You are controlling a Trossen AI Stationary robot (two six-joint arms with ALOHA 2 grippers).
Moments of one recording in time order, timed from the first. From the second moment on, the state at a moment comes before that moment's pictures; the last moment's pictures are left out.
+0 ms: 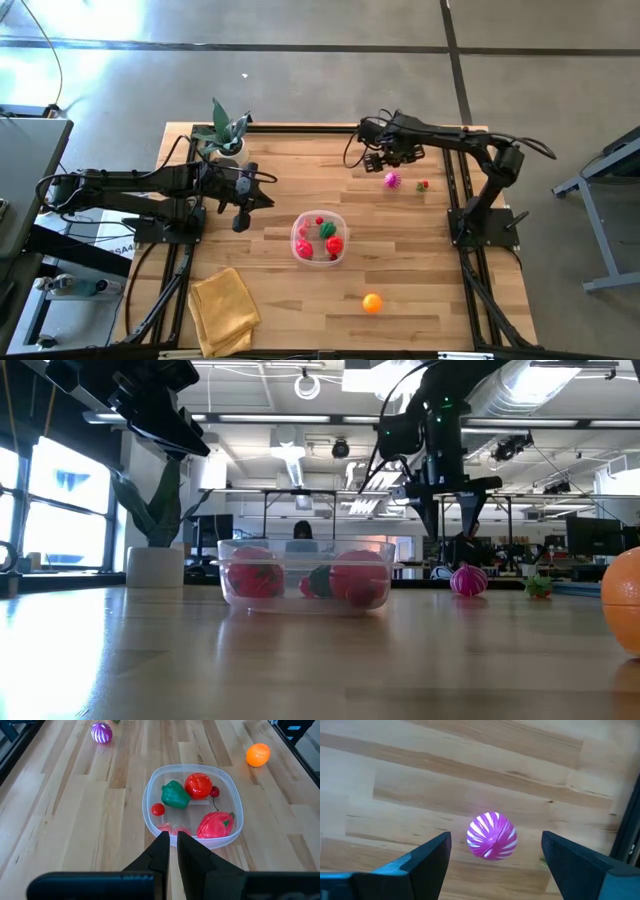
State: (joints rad) left arm 0.26 0.88 0.62 -0.36 0.16 0.09; right arm -0.50 1.72 1.33 -1.15 0.21 0.82
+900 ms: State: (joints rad) left arm 0.26 0.88 0.62 -0.36 0.16 0.09; right arm -0.58 1.58 0.85 -0.63 0.03 0.89
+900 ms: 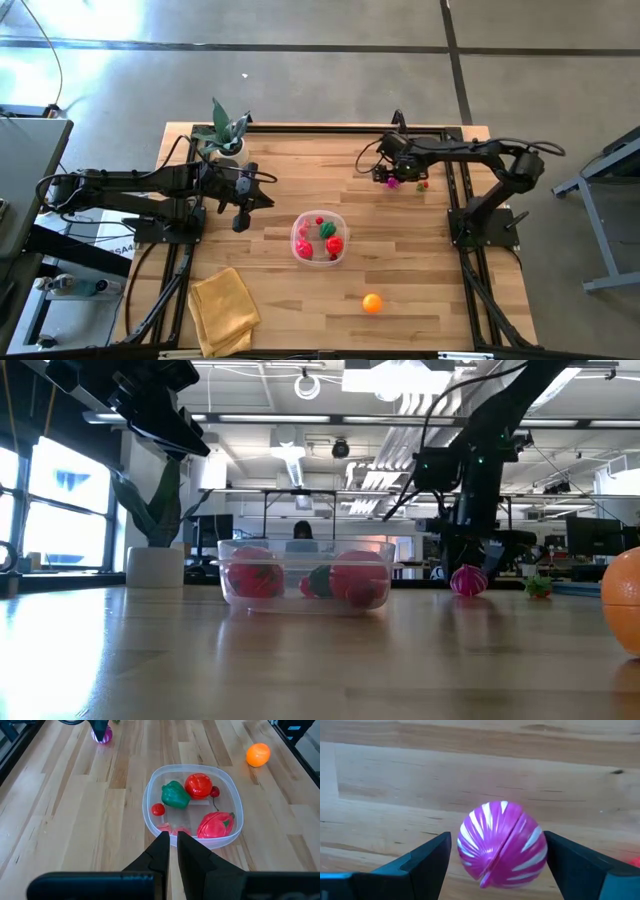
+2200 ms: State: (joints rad) left arm 0.26 0.88 0.62 -0.36 0.16 0.09; right arm -0.58 1.58 0.82 -0.63 0.07 0.90
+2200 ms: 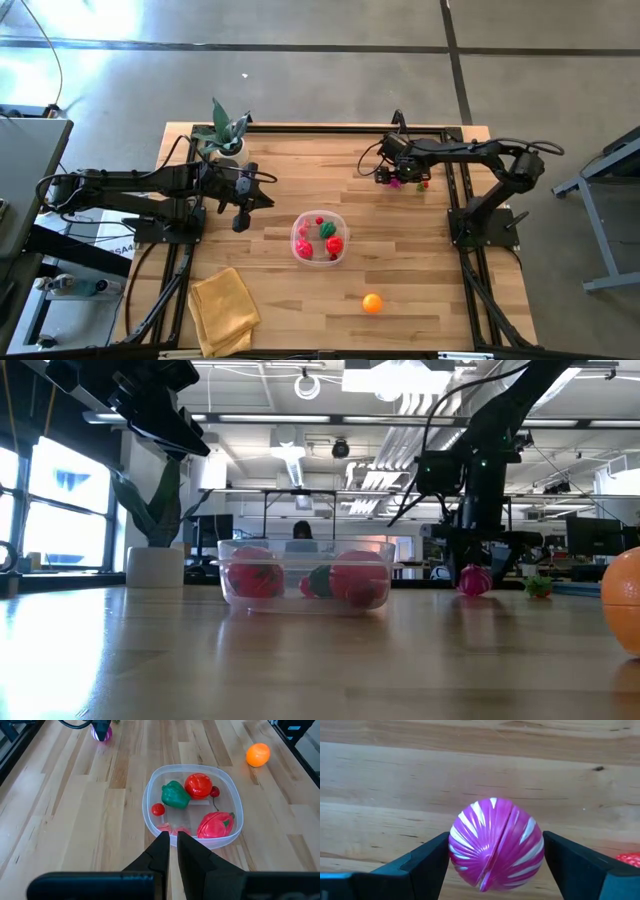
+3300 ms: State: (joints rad) left arm 0.26 0.88 0.62 -0.36 0.16 0.09; right arm -0.58 1.58 0.82 -0.65 0.09 0.87
